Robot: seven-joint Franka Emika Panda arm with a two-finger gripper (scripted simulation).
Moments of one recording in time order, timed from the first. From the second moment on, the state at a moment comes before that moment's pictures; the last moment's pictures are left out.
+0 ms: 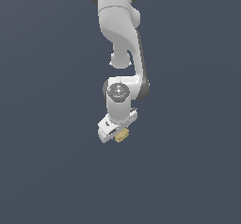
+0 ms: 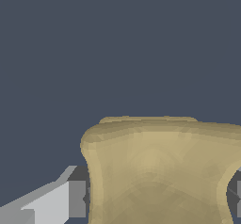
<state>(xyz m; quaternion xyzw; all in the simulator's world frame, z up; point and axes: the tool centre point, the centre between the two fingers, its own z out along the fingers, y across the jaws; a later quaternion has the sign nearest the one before) 0.035 -0.006 0.045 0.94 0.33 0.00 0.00</state>
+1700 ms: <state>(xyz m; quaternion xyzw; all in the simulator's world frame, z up) -0.068 0.021 0.191 0.94 0.33 0.00 0.00</state>
